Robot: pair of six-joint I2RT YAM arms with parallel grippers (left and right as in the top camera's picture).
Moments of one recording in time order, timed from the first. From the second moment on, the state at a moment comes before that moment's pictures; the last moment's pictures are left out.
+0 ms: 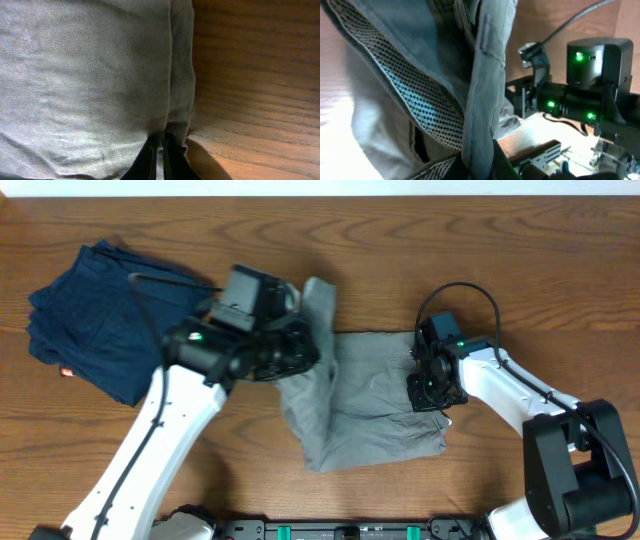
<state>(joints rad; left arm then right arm) -0.45 1.40 1.32 -0.98 0.44 -0.66 0.29 1.70 0.90 -0.72 -0.12 0.18</state>
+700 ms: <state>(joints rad) -0.74 1.58 1.32 -0.75 0.40 -0.86 0.26 1.69 0.92 -0.76 -0.10 0.28</state>
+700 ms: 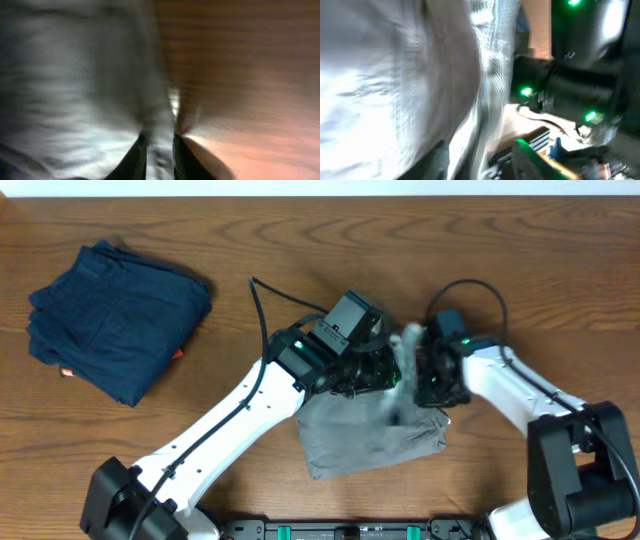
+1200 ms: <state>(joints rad) -0.48 1.64 1.33 -0.66 0.12 -0.64 0.22 1.42 1.16 -0.97 -0.28 0.21</state>
